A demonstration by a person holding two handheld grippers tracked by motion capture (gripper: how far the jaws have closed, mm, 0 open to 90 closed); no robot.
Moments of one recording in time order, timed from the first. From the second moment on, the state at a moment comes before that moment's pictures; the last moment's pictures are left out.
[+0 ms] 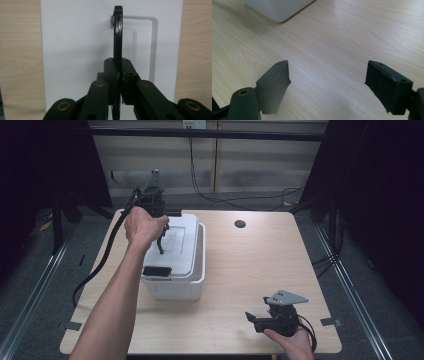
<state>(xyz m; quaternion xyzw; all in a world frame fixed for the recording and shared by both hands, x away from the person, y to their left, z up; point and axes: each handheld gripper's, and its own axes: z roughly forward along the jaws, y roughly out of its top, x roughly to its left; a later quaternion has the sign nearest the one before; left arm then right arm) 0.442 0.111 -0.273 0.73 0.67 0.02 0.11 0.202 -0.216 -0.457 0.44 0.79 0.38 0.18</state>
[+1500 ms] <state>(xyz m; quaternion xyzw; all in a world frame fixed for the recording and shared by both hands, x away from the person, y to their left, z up) 0.441 0.091 -0.291 0.73 0.68 0.01 0.11 0.201 -0.214 -0.457 0.44 0.80 0.38 0.18</state>
